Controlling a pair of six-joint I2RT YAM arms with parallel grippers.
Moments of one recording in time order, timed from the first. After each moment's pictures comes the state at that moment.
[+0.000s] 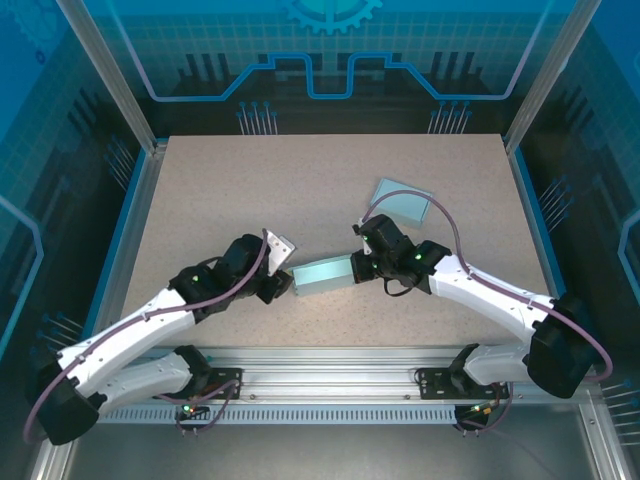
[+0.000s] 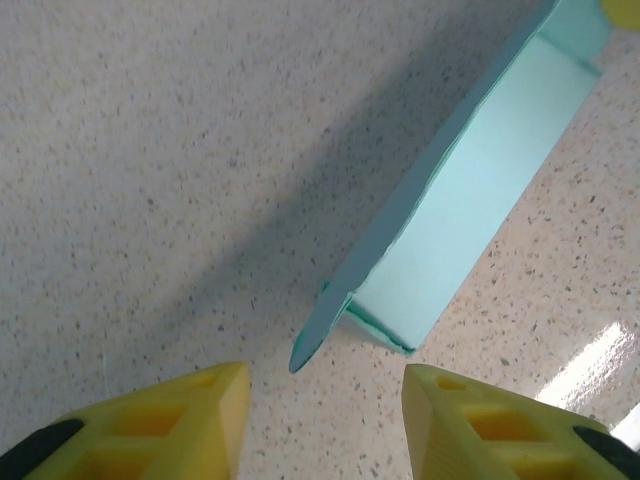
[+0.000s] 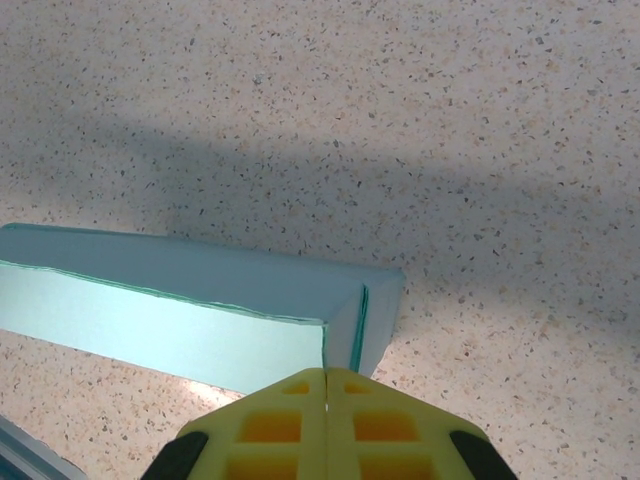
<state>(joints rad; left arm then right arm) -0.72 0.99 0.79 -0.64 -0.10 -0.04 0.75 1.30 0.93 -0.55 0.03 0.47</state>
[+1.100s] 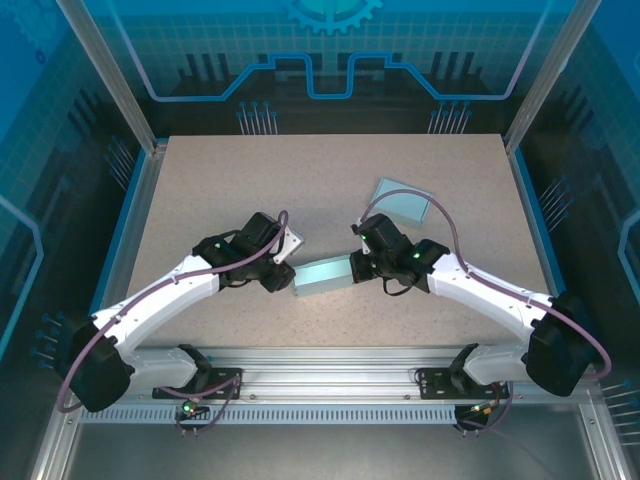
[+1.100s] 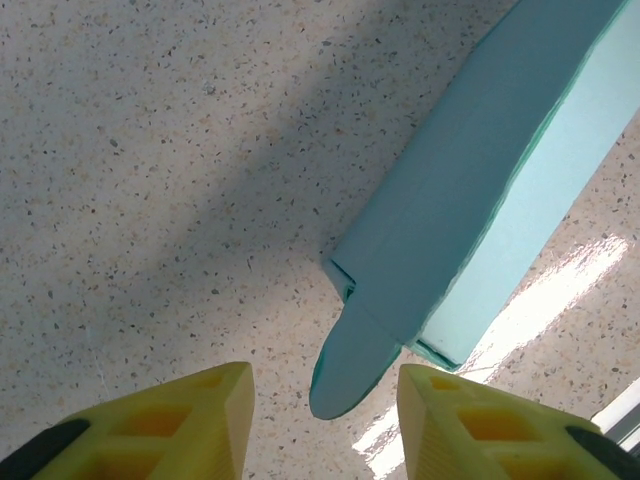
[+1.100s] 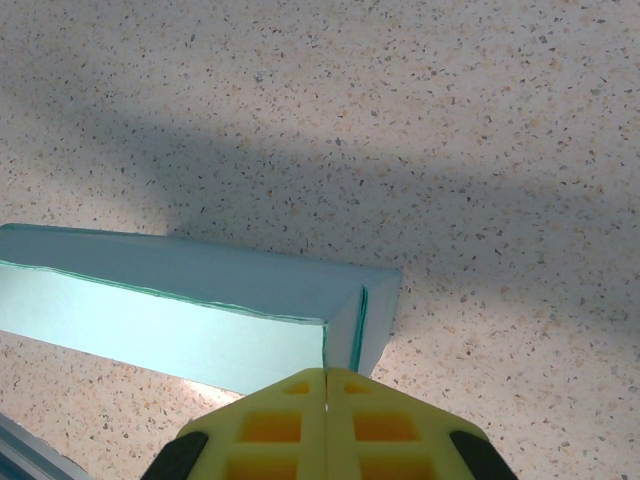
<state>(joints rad) -0.62 1.23 0.96 -0.78 0.00 0.04 0.76 1.31 0.94 -0.56 0.03 0.47</state>
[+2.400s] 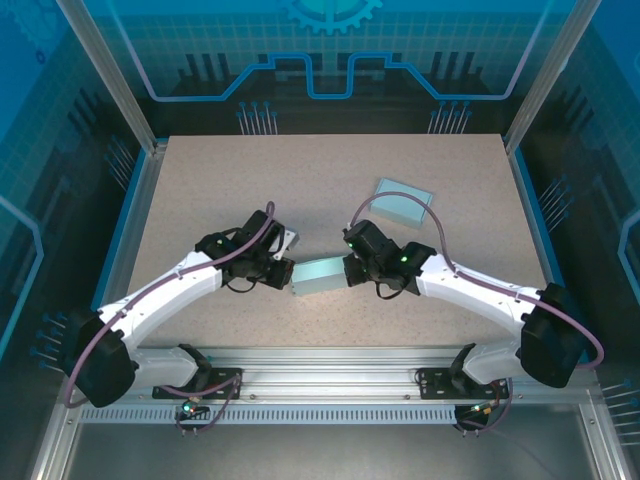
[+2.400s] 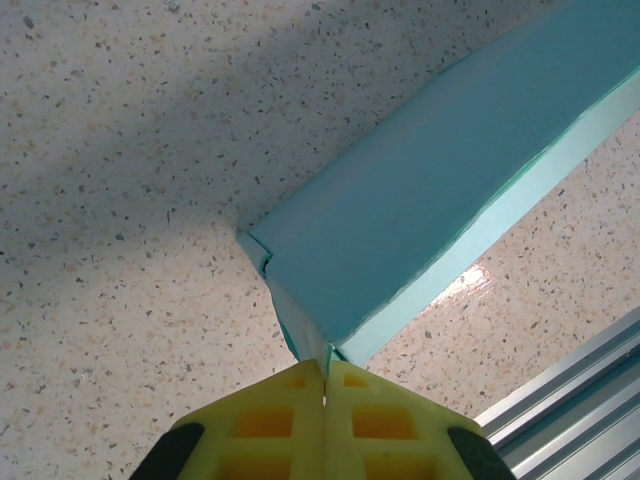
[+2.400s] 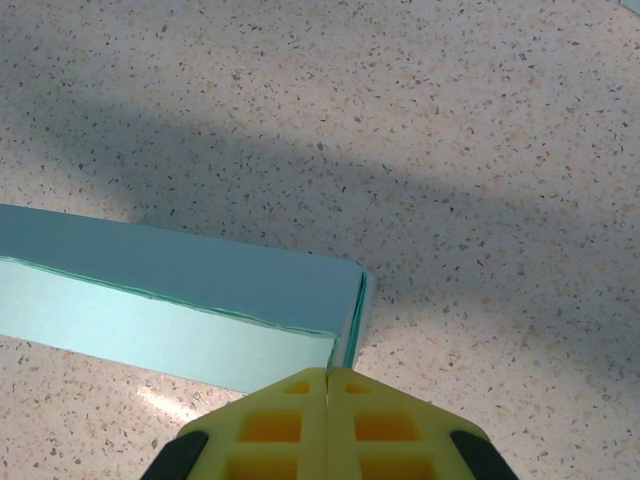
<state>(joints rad) -0.60 1.26 0.96 -0.80 0.14 -0.28 0.84 1.37 0.97 -0.56 0.17 0.47</state>
